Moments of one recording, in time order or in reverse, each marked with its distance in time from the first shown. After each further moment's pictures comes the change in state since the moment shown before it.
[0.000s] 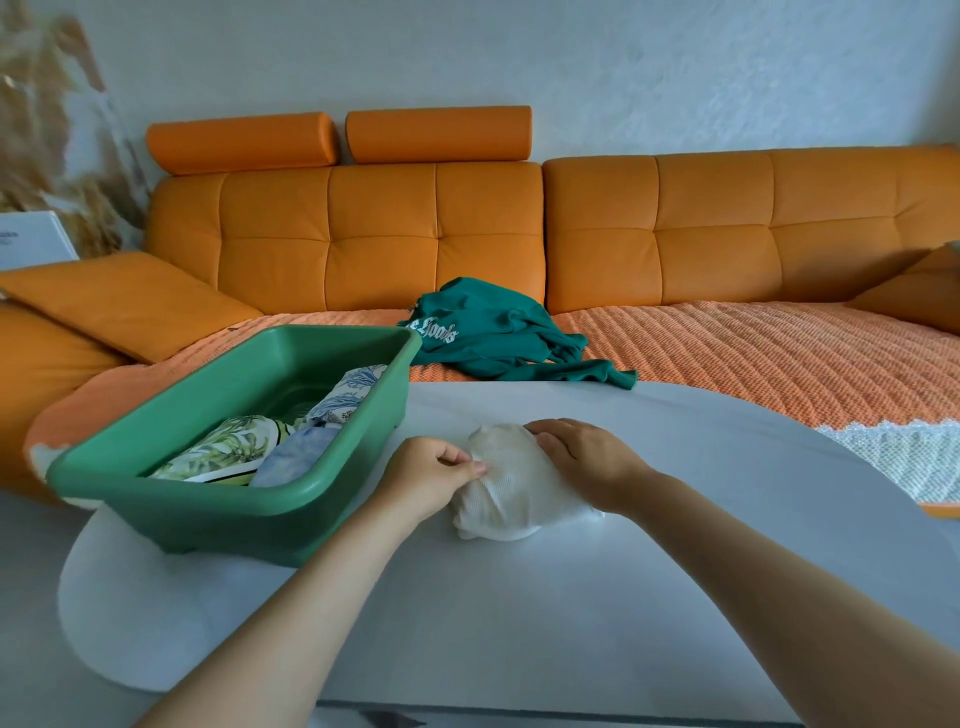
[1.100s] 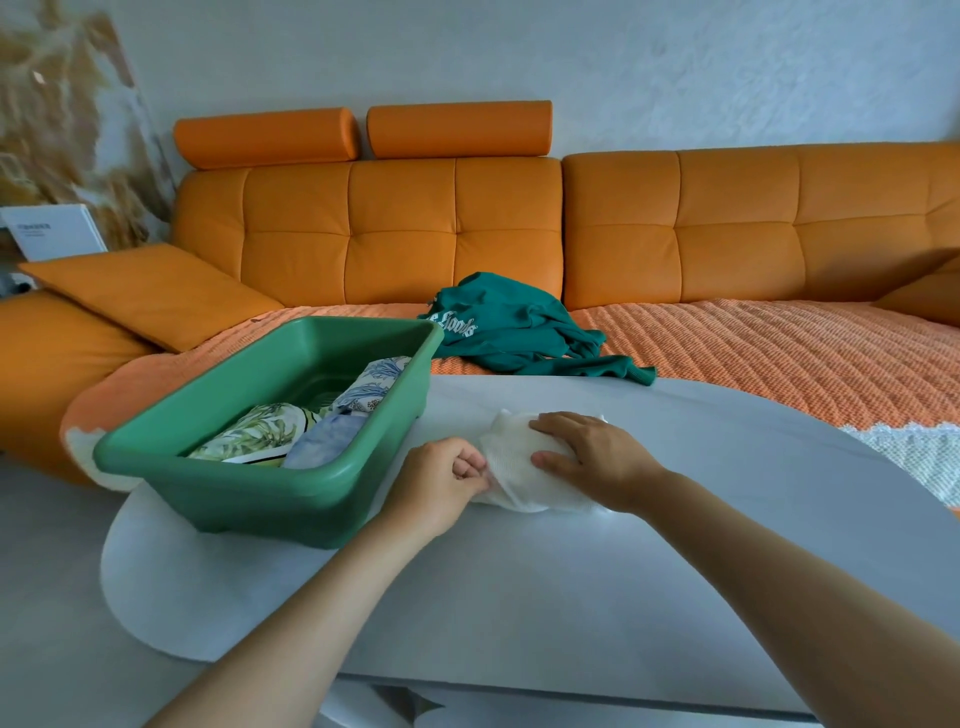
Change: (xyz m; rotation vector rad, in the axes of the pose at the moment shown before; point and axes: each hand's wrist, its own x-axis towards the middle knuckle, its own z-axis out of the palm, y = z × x) left_hand -0.019 -0.019 -0.008 0.160 0.062 0.167; right_hand -0.005 -0.013 0.006 -0.118 0.009 -0.094
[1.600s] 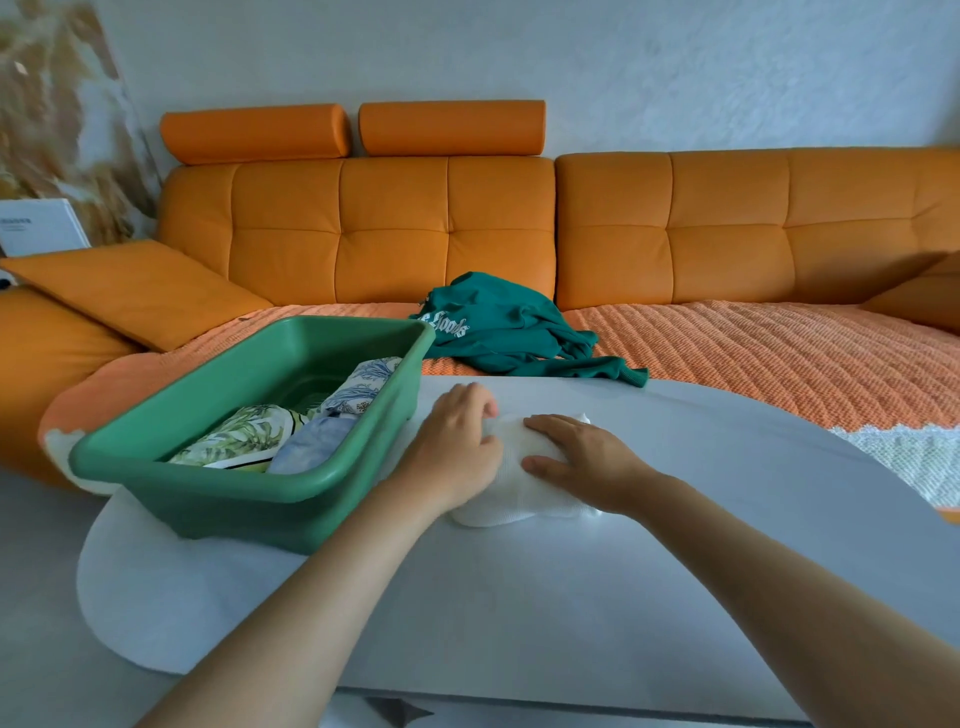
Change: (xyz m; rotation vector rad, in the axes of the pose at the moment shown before) left_hand 0.015 0.049 -0.013 0.211 -0.024 0.211; right_hand 0.004 -0.002 -0.001 0.077 -0.083 0.091
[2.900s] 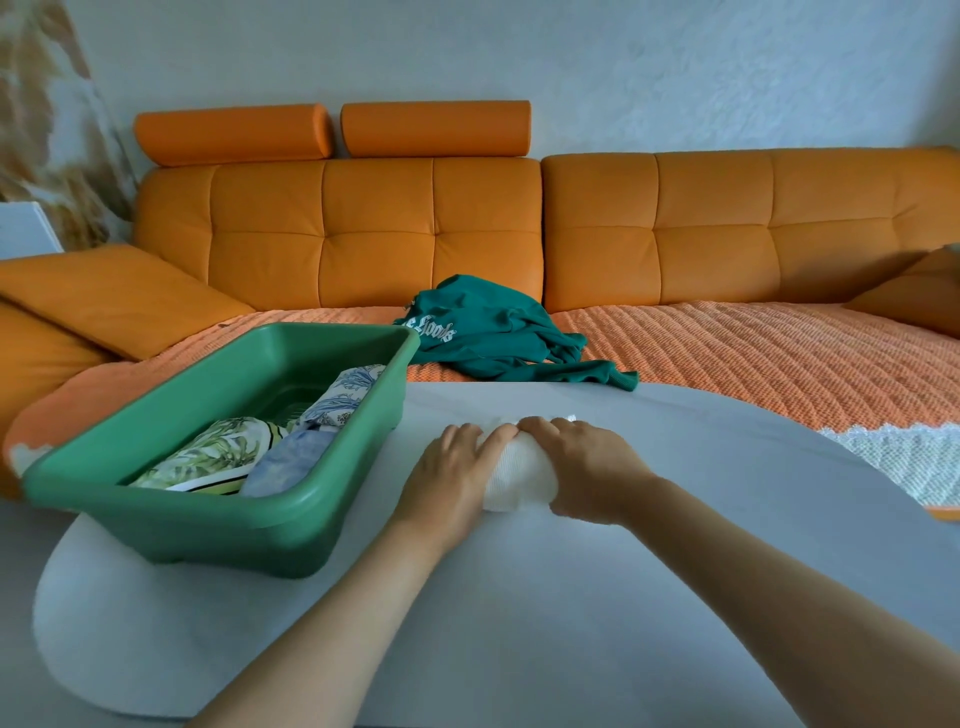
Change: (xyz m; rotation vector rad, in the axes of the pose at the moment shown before) left_hand -0.001 -0.024 0.048 0.501 0.015 0.277; right_hand 0.001 0.003 -0.004 -0.447 0.105 -0.128
